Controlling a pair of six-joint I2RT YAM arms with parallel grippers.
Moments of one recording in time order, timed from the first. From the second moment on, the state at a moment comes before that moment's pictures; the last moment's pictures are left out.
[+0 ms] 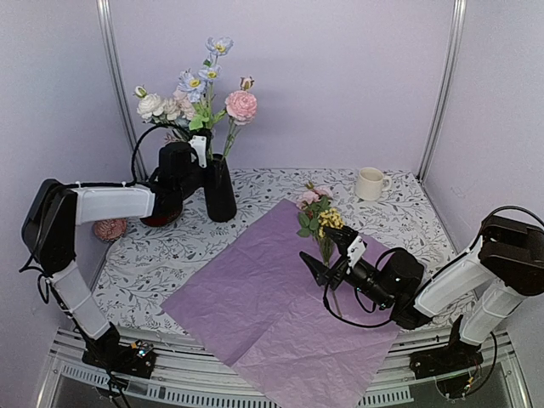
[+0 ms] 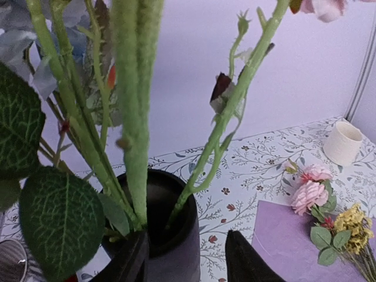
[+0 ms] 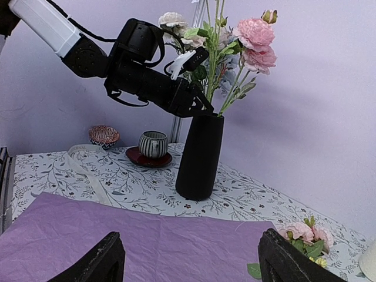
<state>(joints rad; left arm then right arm) -0.47 1.73 1.14 0.37 -0.19 -0.05 1.05 1.61 0.36 1.42 0.18 -0.22</state>
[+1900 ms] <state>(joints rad) -0.48 1.18 0.39 0.55 0.07 -0.23 1.01 1.19 0.64 0.15 0.30 0.58</state>
